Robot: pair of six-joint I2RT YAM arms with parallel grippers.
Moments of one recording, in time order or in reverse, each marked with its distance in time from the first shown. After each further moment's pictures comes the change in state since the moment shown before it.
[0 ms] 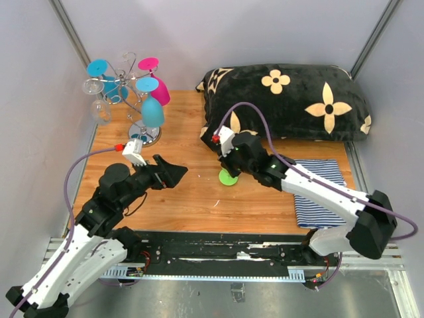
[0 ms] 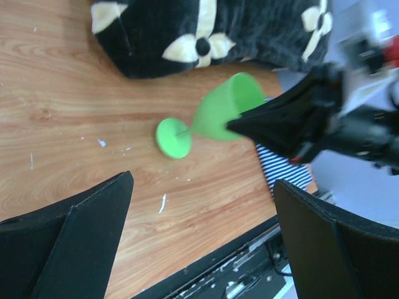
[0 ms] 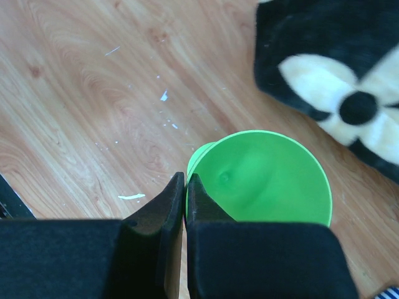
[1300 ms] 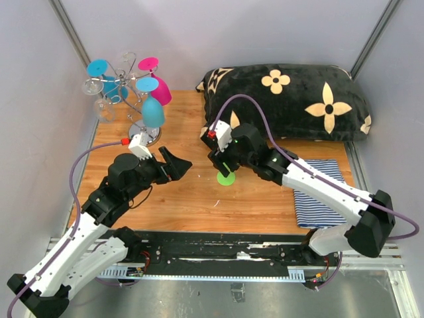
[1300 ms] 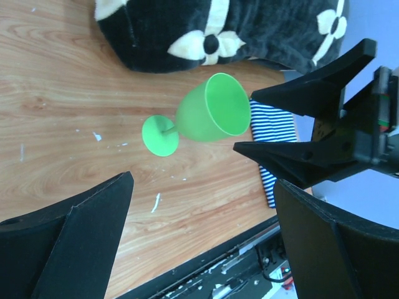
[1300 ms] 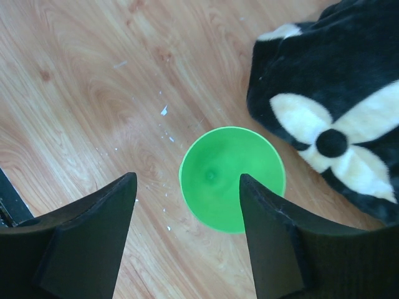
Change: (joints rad) left arm 0.000 0.099 0.054 -0.011 -0.024 -0.071; right arm 0.037 0.090 0.139 -0.082 -0.038 -0.112
